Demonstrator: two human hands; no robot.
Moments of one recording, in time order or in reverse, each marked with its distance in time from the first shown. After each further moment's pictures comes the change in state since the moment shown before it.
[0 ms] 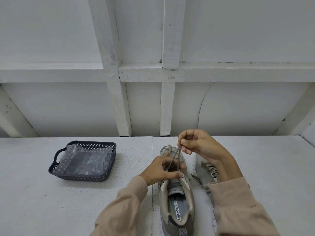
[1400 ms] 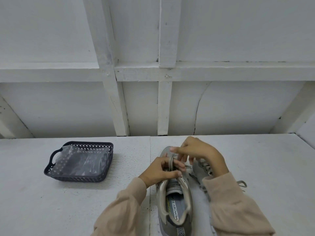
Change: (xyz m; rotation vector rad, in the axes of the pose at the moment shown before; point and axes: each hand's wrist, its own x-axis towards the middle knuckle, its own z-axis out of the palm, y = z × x) left_hand 0.004 -0.012 0.006 -0.065 0.004 -0.026; right_hand 0.017 0.007 0.003 -0.870 0.019 0.420
